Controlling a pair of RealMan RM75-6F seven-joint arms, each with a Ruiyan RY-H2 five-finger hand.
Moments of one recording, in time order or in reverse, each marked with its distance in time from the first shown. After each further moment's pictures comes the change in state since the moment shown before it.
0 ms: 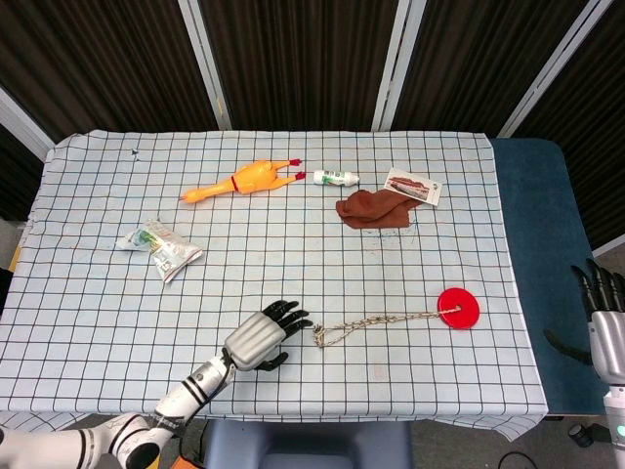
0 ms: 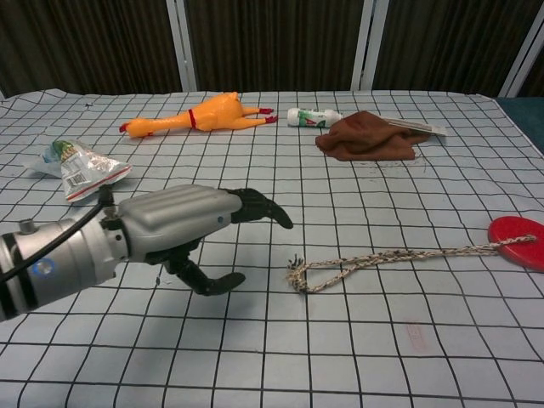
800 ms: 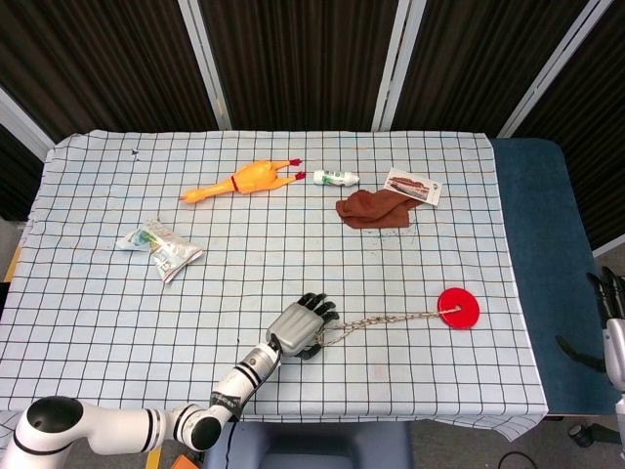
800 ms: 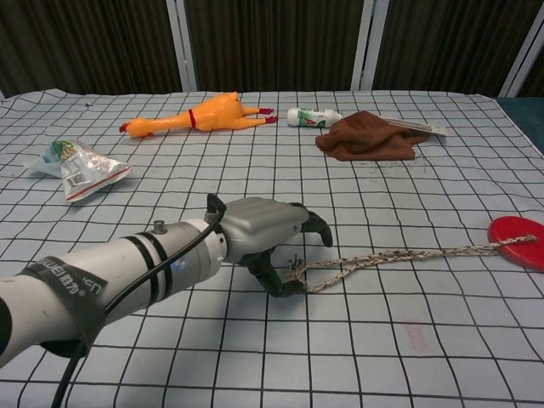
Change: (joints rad) left arm -0.210 -0.220 -0.068 0.139 -0.450 -0.025 0.325; right arm -0.025 -0.017 -0.001 0.059 0.018 -0.003 0.051
